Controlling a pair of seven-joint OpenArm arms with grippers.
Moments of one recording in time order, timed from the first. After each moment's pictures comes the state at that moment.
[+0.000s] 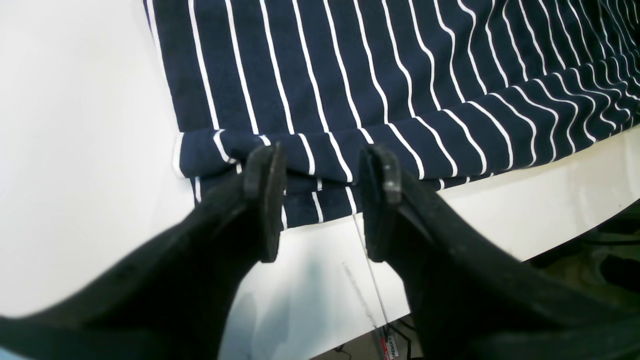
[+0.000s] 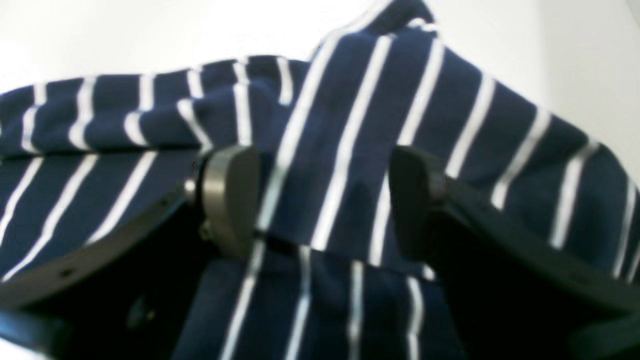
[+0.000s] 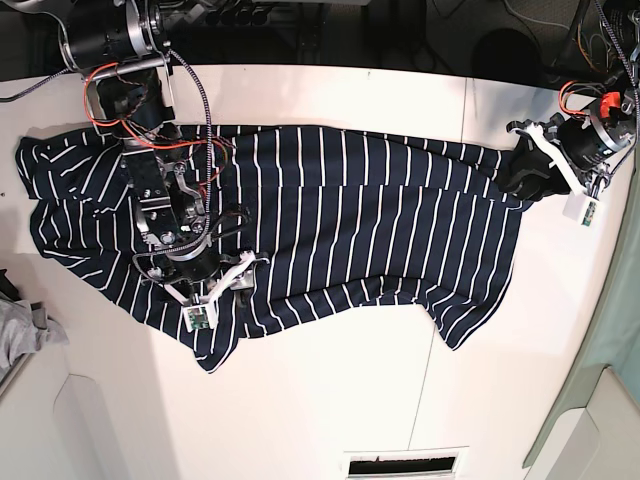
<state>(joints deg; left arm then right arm) 22.8 -25.8 -18.3 98.6 -39.9 -29.3 39.5 18.3 1.7 -9.2 47.3 -1.4 4.6 -6.2</state>
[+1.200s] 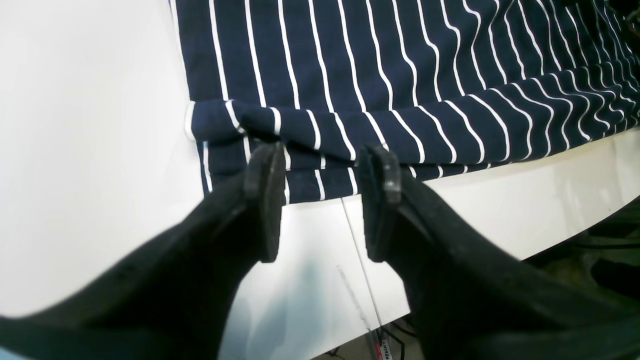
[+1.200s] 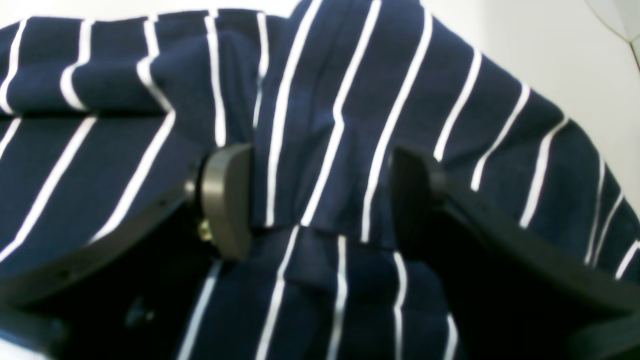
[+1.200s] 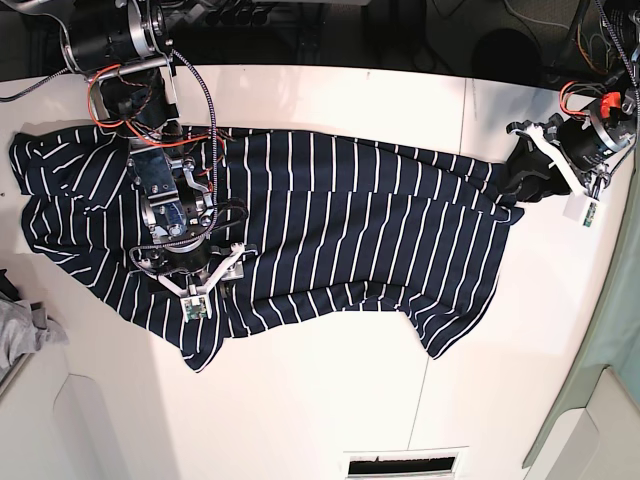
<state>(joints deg) 22.7 -25.8 -18.3 98.6 -41.2 -29.3 39.5 18.6 2.2 -9.9 43.1 -5.7 -4.7 -5.4</state>
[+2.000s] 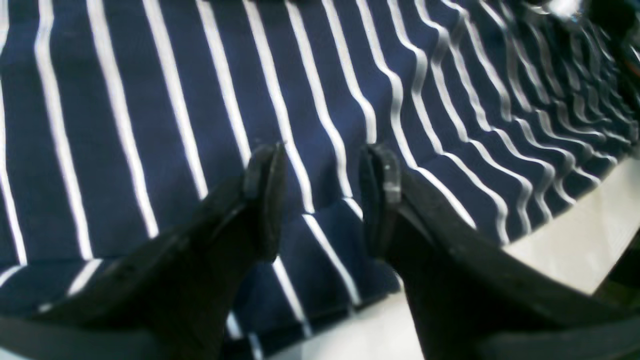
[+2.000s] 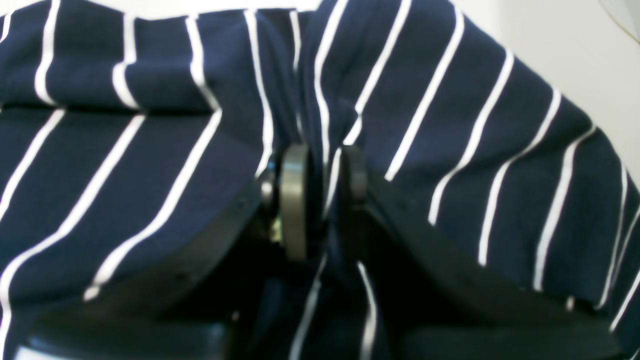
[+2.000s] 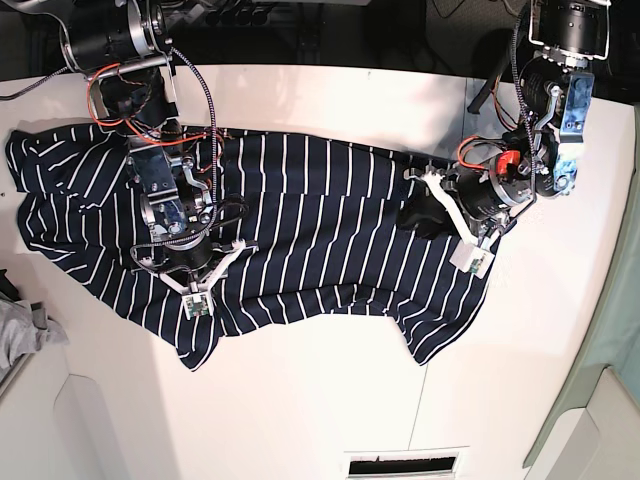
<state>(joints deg) 2.1 -17.3 1.7 79.7 -30.4 -27.6 33.9 18.3 2.1 -9.9 43.0 -5.9 -2.7 -5.4</state>
